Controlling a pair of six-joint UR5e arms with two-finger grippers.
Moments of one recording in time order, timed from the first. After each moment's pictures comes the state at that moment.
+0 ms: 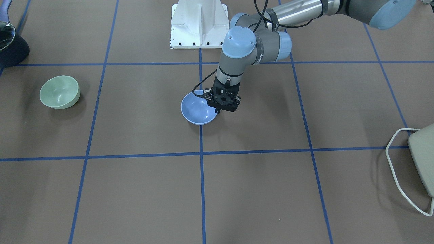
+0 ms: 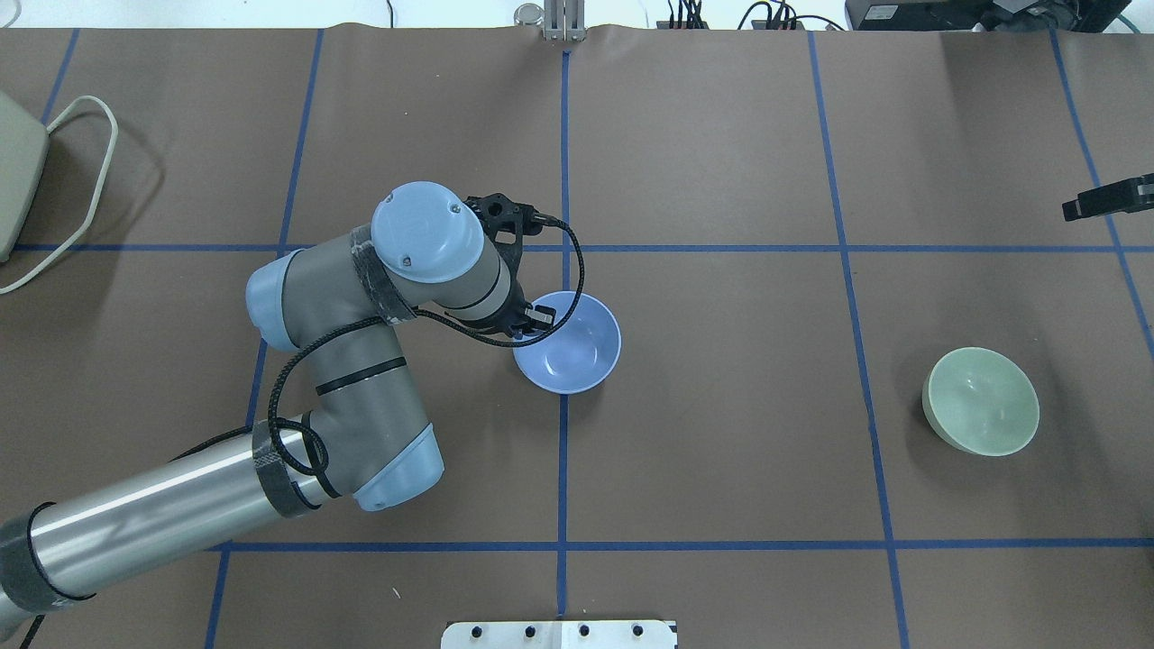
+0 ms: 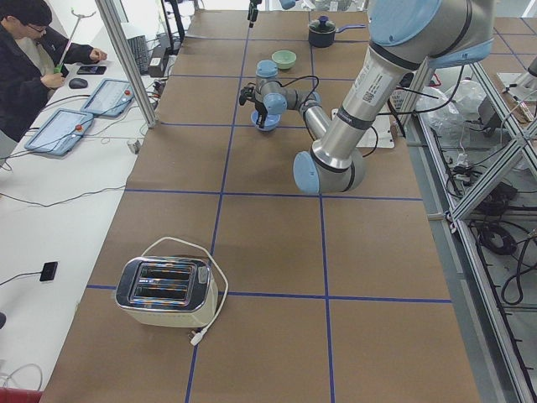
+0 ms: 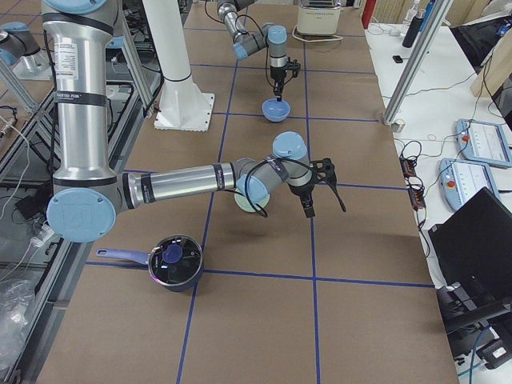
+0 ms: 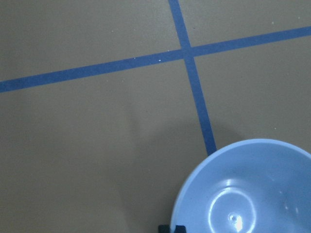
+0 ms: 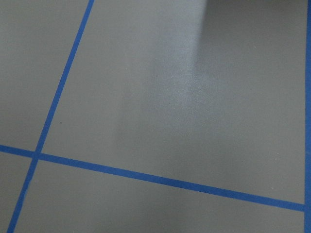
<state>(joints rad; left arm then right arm) -0.53 -2.30 -1.53 -1.80 -1.88 -1.02 1.25 -1.59 1.74 -1.03 2.20 0.50</state>
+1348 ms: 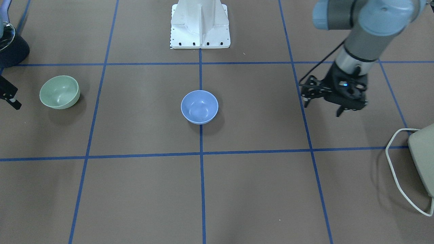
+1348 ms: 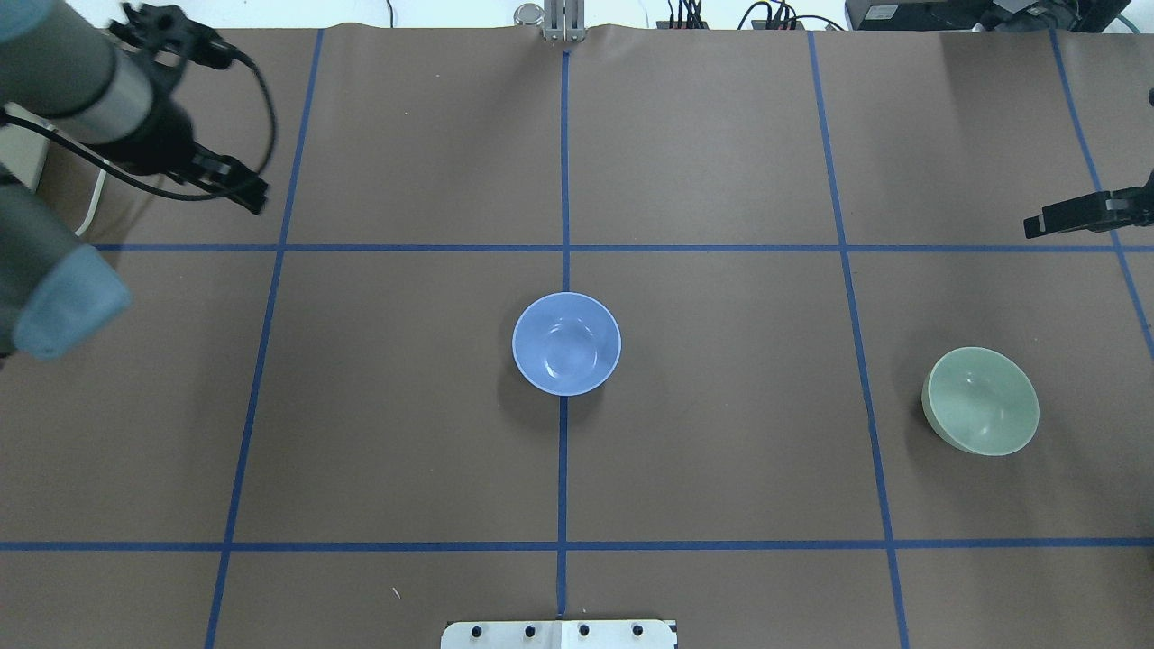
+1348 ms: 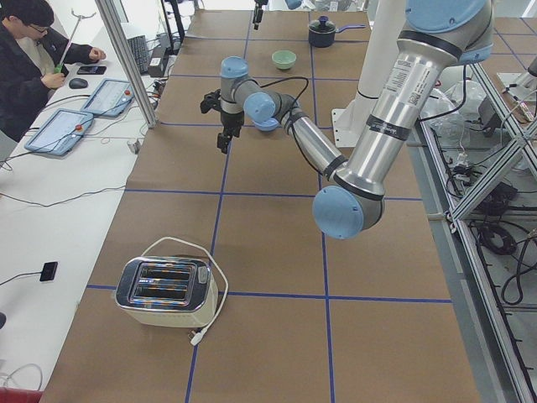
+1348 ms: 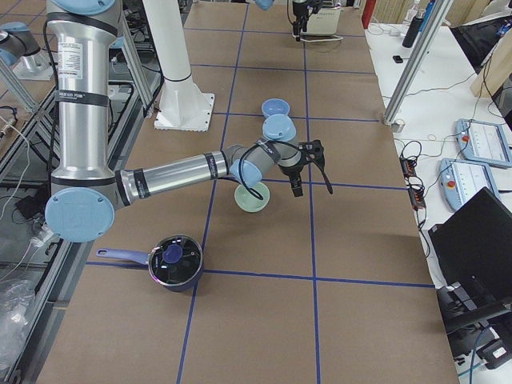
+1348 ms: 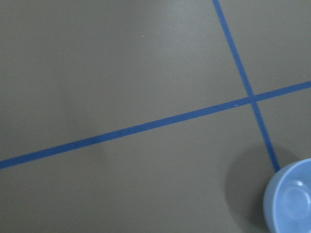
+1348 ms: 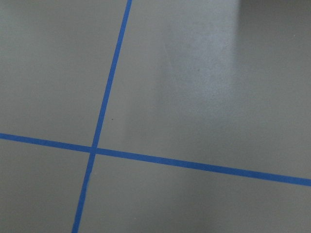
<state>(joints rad) -1.04 -1.94 -1.90 -1.51 -2.10 -0.37 1.17 -1.63 1.89 -1.04 2.23 0.68</state>
